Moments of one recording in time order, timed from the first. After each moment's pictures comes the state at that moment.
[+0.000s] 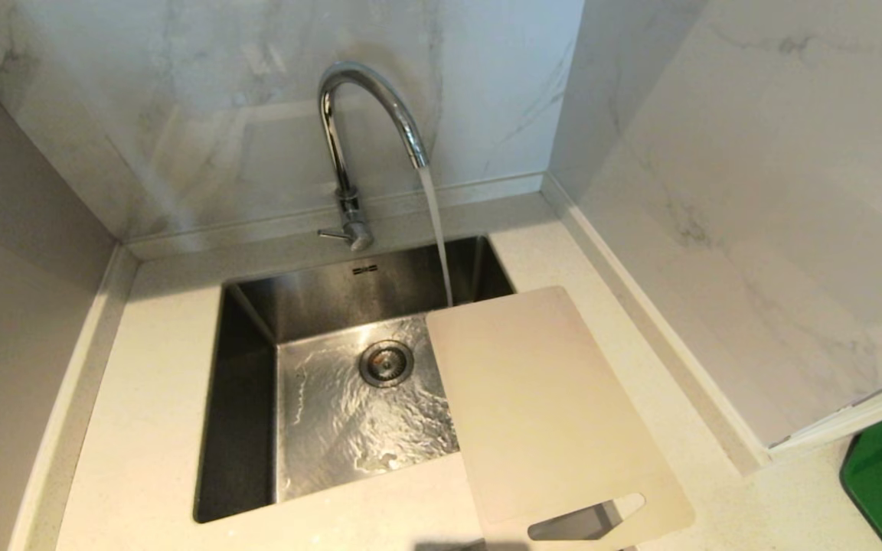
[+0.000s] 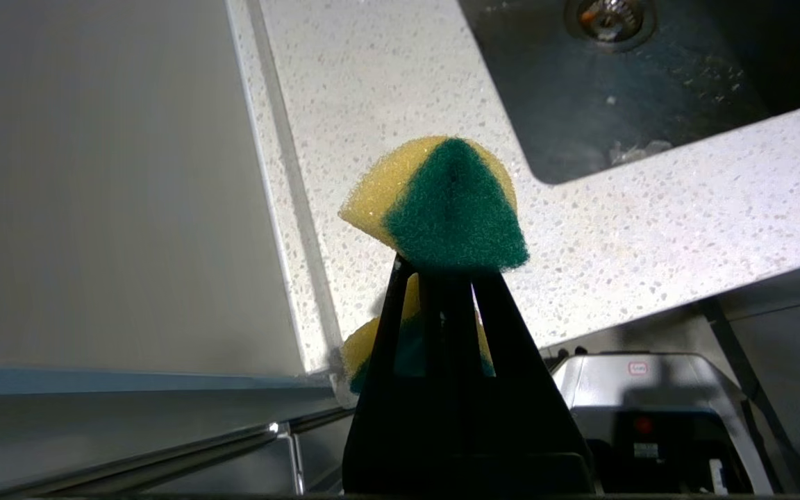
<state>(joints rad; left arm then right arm) 0.01 0.20 -0.06 0.06 0.05 0.06 0.00 0.00 0.00 -0.01 0.00 0.01</state>
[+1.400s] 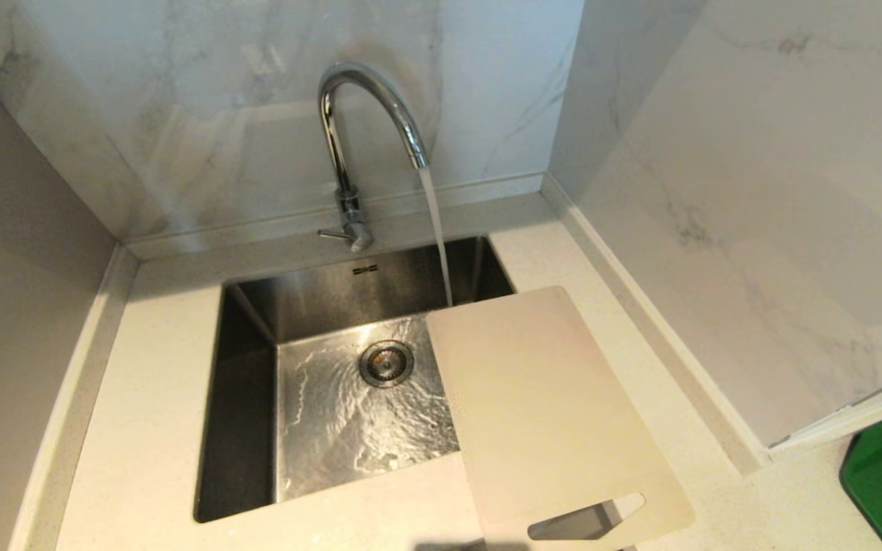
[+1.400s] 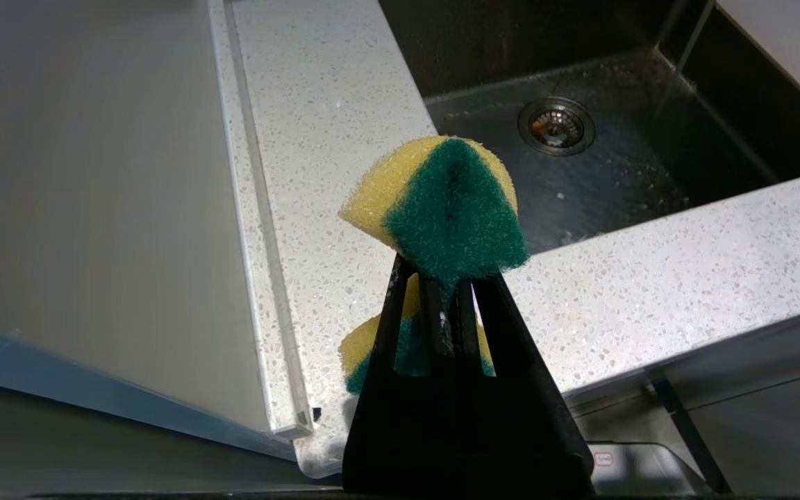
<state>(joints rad) 0.00 0.00 0.00 -0.01 0.00 0.00 0.00 0.00 0.00 -0.01 0.00 0.01</state>
